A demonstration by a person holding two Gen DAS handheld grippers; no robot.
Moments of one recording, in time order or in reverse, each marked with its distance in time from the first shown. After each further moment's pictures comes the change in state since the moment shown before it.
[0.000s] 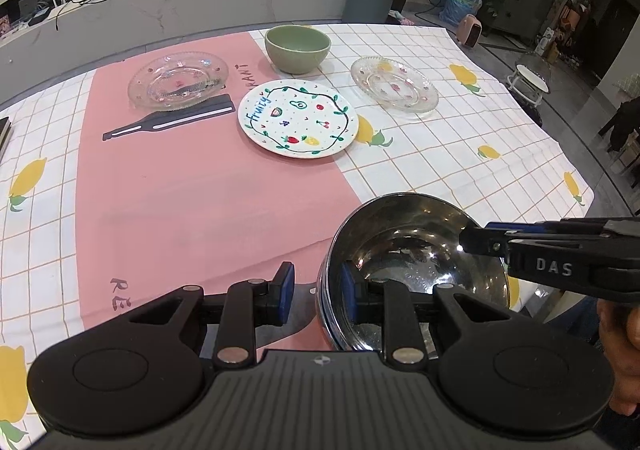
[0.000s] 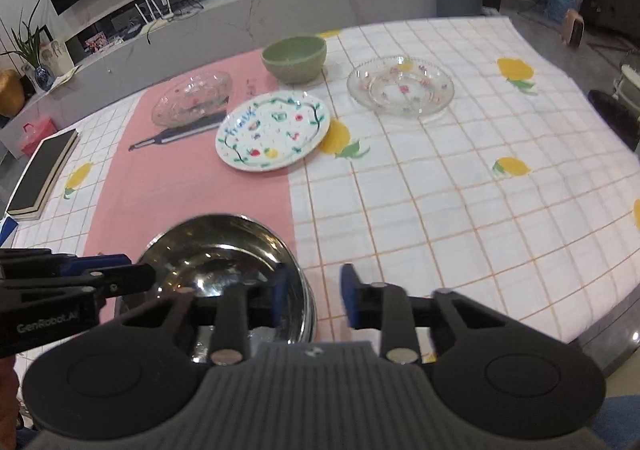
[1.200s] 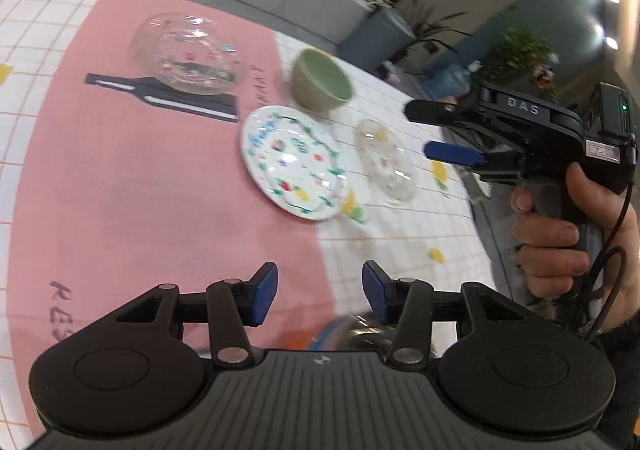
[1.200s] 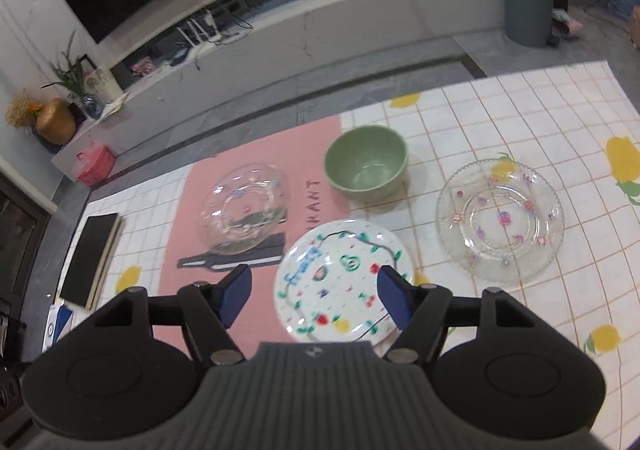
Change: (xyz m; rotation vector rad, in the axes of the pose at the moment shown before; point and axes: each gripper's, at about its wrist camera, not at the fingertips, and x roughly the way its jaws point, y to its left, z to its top) left arm 0.036 0.094 0.042 -0.414 -0.027 -0.317; right arm 0.077 0.015 0.195 0.024 0.032 0.223
